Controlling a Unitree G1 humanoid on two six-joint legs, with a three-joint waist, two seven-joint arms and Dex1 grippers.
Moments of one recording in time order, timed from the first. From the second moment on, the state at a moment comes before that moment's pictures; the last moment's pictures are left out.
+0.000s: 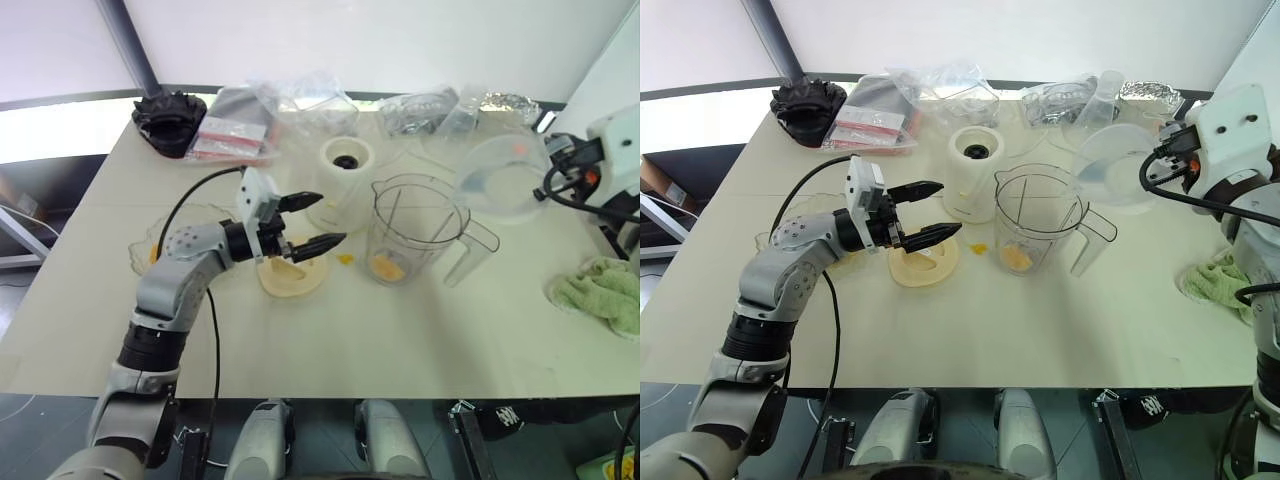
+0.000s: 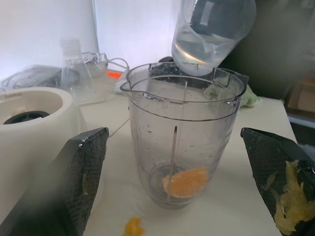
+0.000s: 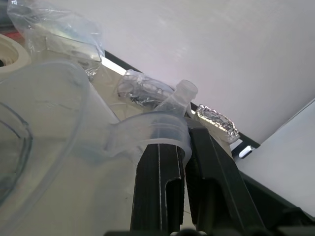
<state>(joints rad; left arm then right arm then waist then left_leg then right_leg) -0.54 0.39 -0.07 -0.10 -0.47 0.43 -0.91 -0.36 -0.93 -0.35 -0.44 0.37 0.75 0.31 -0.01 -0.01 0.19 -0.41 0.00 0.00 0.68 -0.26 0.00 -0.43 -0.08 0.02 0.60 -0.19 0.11</state>
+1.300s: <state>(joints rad) -0.56 0.37 -0.10 -0.04 -0.44 0.40 -0.91 -0.41 -0.84 -0.33 -0.37 0.23 0.68 0.38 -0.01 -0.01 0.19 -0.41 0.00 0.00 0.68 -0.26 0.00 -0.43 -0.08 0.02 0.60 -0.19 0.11</state>
